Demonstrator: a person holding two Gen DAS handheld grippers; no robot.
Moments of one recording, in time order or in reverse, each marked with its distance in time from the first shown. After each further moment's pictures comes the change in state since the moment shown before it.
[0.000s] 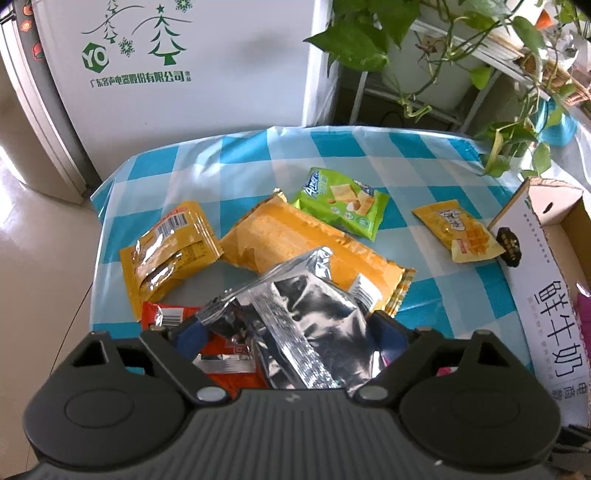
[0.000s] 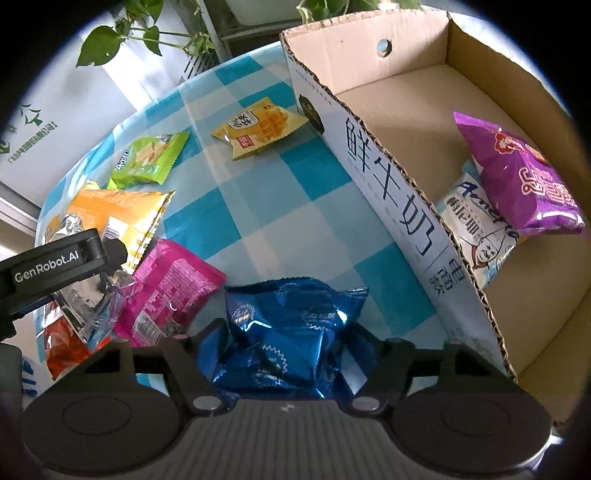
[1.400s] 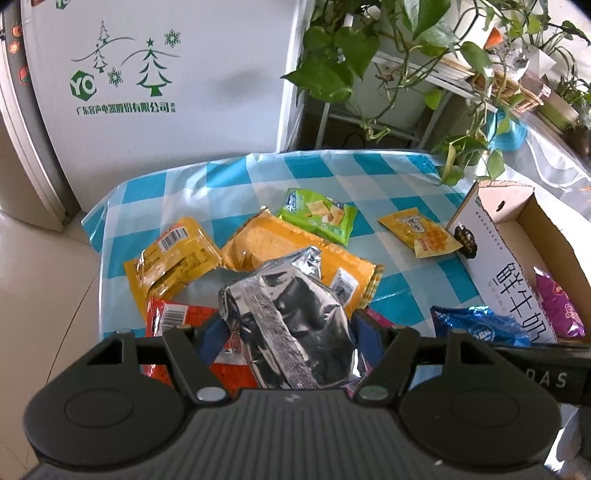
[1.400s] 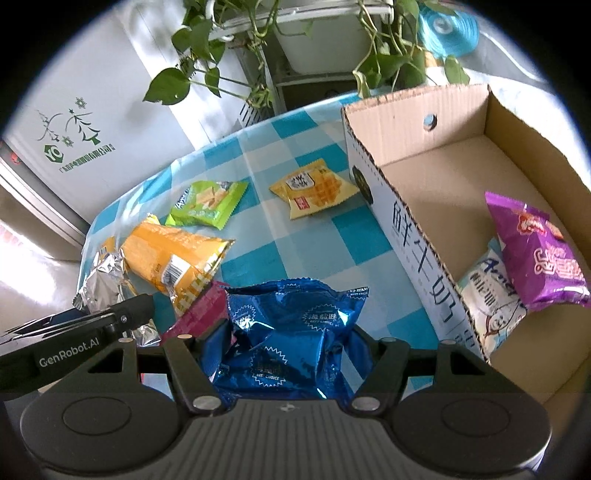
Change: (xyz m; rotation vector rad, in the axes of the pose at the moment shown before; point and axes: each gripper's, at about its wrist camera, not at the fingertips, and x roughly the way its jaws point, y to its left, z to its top) left arm -0.036 0.018 -0.017 0.066 -0.096 -0.114; right arm -0.033 0.010 0.010 -0.111 -0.145 0.108
